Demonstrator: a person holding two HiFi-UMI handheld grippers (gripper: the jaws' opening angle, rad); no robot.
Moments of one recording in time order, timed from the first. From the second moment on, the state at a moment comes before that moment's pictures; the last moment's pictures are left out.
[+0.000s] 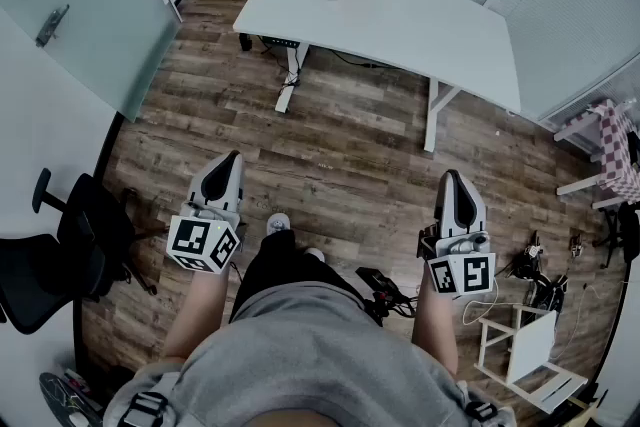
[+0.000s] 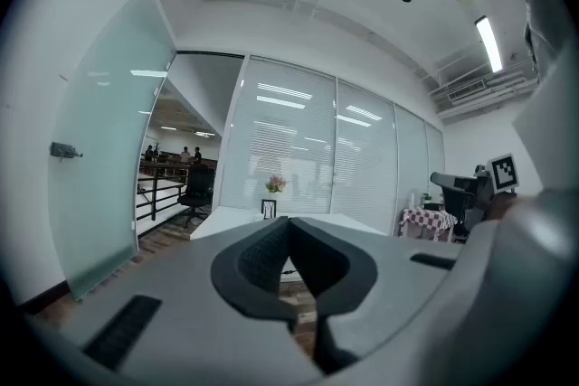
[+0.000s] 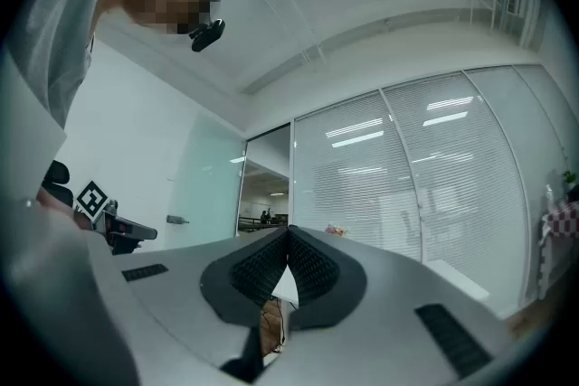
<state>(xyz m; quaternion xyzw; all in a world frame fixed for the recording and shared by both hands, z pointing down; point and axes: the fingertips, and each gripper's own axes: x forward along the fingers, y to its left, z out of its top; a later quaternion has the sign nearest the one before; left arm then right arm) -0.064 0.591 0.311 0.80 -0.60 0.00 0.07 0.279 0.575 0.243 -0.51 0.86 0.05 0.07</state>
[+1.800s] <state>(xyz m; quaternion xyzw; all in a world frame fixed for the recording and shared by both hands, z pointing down) -0.203 0.316 0.292 0.85 -0.52 0.01 0.03 0.146 0.398 0.210 -0.58 0.80 0.10 0.08</state>
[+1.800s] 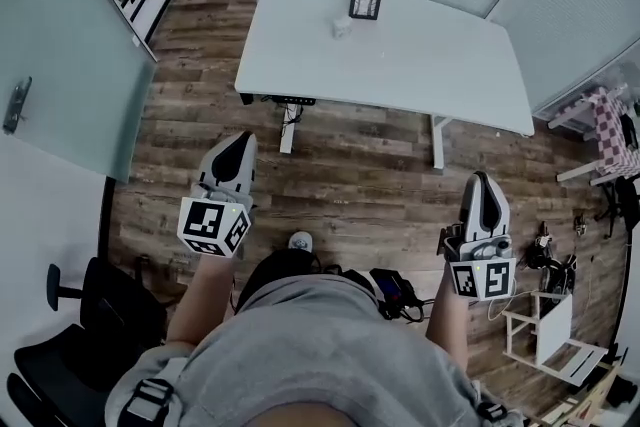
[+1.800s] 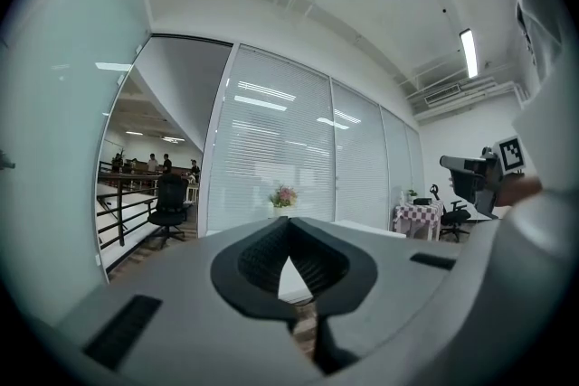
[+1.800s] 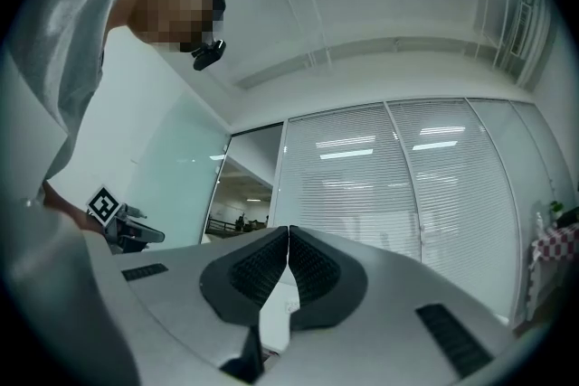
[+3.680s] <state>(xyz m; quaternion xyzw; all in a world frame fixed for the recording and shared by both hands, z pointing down) -0.209 0.122 0.317 0.82 -0.57 0.03 0.05 0.134 0.151 0.234 -0.53 0.84 0.06 0.09</state>
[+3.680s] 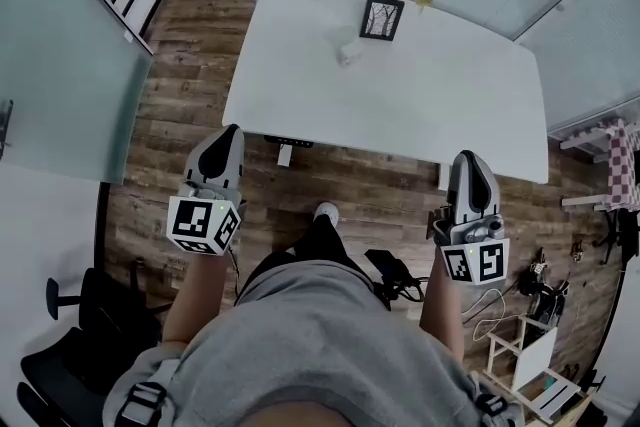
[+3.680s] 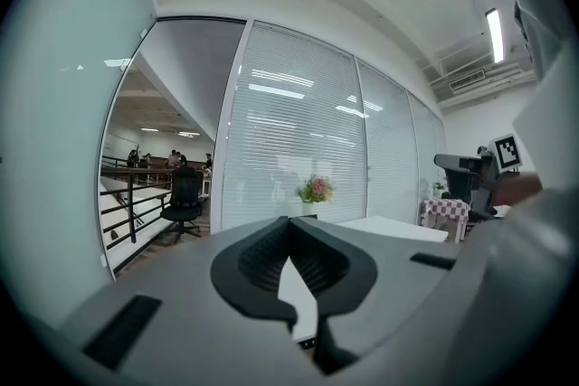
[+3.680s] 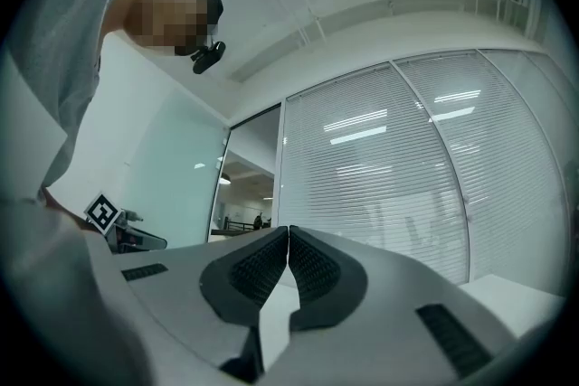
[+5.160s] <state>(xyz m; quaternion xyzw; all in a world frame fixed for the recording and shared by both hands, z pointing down) -0.146 -0.064 0.305 0.83 -0.56 0.04 0.04 0.180 -0.026 0.238 -0.52 0.85 0.04 0.10</state>
